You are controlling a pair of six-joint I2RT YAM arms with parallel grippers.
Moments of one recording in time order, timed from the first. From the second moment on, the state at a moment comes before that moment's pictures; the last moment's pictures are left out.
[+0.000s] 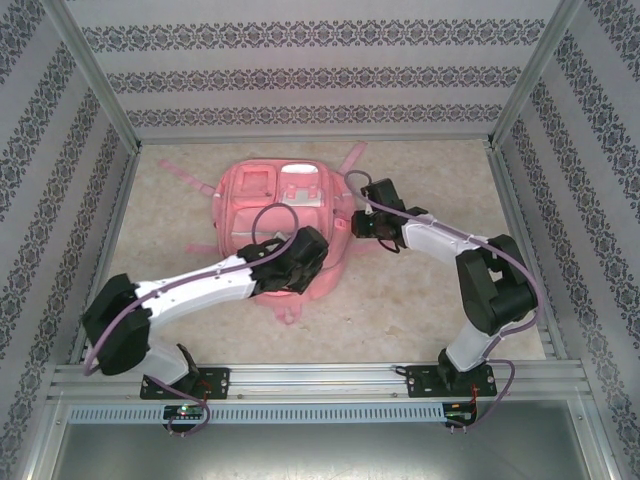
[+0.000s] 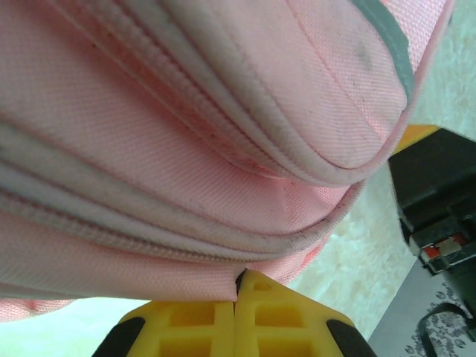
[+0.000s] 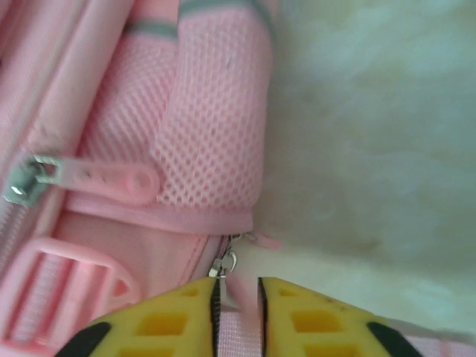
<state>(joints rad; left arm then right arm) -0.91 1.51 1.08 -0.52 -0.20 -1.72 0.41 1.69 1.04 -0.26 -0.05 0.40</state>
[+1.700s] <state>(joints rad) 0.01 1.47 0.47 0.41 -0.36 -0.16 0.04 1.41 0.44 0.54 0.23 0.07</state>
